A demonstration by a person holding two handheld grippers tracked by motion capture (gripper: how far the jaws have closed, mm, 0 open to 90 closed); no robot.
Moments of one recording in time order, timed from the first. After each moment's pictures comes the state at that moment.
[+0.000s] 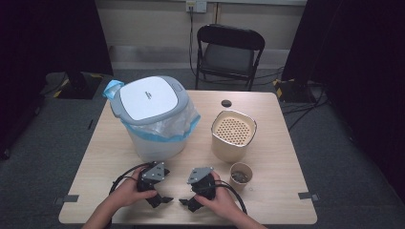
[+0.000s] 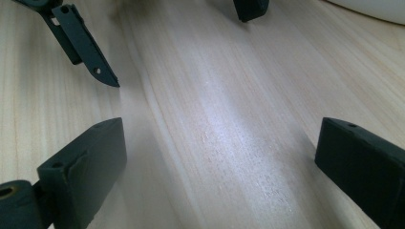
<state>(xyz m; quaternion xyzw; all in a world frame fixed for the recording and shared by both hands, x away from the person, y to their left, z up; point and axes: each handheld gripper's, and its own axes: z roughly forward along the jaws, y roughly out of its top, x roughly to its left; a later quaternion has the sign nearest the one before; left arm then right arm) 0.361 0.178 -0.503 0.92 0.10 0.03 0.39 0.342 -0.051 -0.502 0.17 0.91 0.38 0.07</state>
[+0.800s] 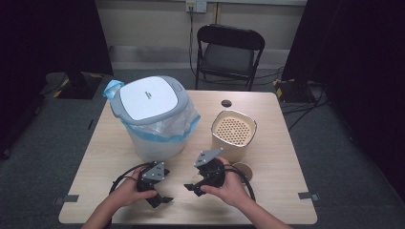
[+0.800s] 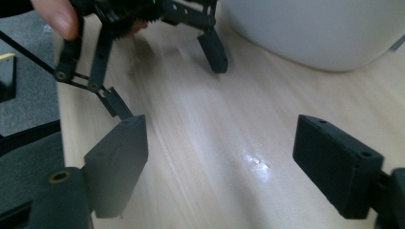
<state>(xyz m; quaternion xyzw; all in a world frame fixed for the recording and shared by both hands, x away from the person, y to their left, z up) 0.361 0.179 -0.502 0.92 0.10 0.04 0.39 0.357 -0.070 -0.426 0.19 0.90 0.38 0.05</state>
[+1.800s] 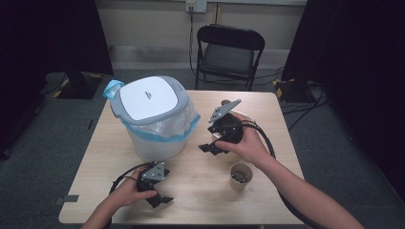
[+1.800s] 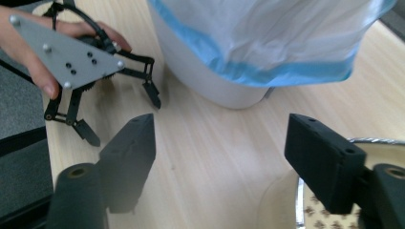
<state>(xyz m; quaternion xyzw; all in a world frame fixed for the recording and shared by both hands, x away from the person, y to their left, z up) 0.361 0.179 -0.502 0.92 0.10 0.04 0.39 0.420 -0.102 -0.315 0.19 0.91 0.36 0.08</state>
